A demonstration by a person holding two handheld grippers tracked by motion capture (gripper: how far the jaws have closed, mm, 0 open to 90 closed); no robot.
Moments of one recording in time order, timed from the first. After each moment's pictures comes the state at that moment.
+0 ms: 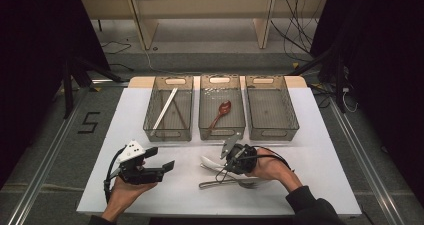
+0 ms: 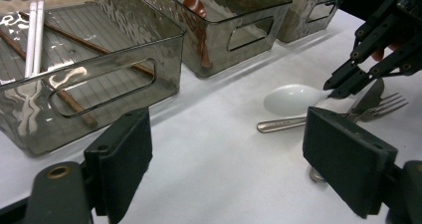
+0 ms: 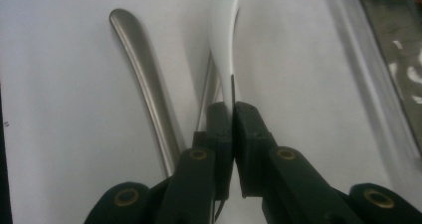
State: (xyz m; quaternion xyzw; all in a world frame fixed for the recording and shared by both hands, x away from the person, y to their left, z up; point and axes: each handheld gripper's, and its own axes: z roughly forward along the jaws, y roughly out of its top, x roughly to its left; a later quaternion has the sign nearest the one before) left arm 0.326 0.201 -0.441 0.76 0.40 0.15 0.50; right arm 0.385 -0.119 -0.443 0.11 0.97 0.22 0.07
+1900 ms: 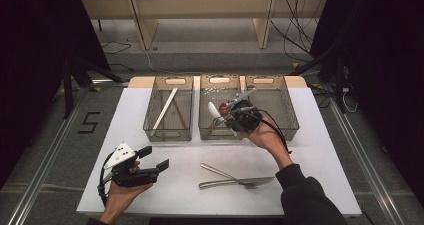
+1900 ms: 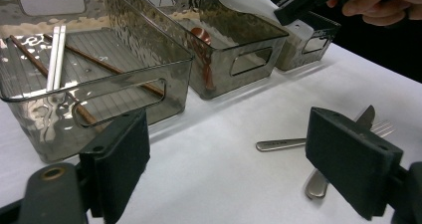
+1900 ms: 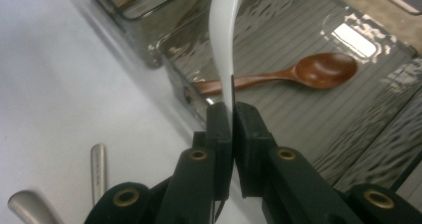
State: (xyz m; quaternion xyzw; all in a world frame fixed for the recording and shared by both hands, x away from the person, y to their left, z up) left arm 0.315 0.214 -0.439 0.72 0.41 0.17 0.54; right arm 0.458 -0.127 -0.381 0.31 0.89 0.31 0.13
